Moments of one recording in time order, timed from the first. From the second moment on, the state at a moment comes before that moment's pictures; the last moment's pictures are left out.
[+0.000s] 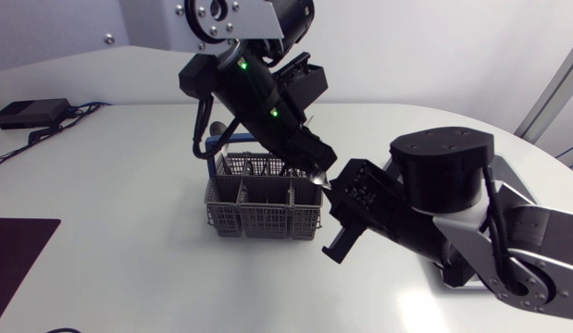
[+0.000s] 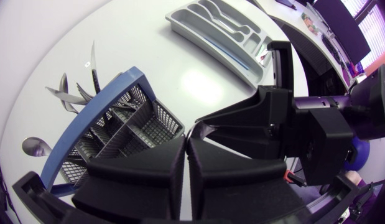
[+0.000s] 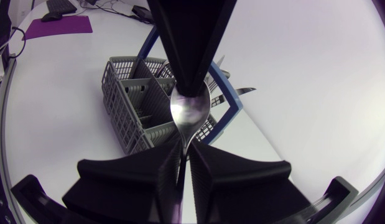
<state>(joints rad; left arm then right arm) -0.74 1.84 1.74 -0.99 0.23 0.12 0.75 1.19 0.59 0.11 0.21 -0.47</state>
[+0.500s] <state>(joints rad) -0.72 1.84 1.79 -1.01 0.25 0.10 0.75 1.18 0.59 0.07 0.20 -0.48</state>
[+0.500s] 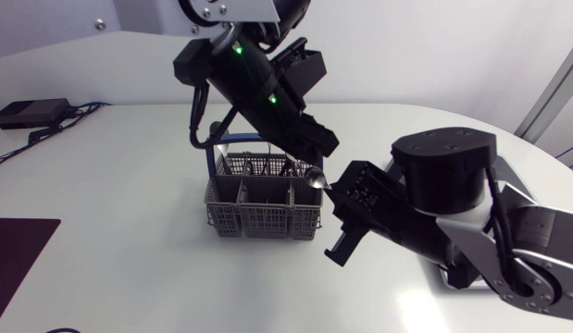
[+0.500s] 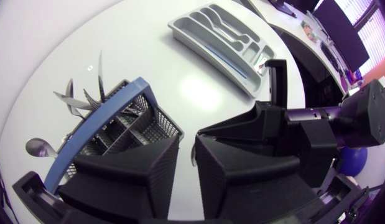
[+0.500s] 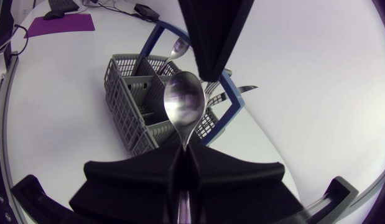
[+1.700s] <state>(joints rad) -0.46 1.64 1.56 -0.98 0.18 0.26 -0.48 1.07 0.50 -0.46 -0.64 -1.26</state>
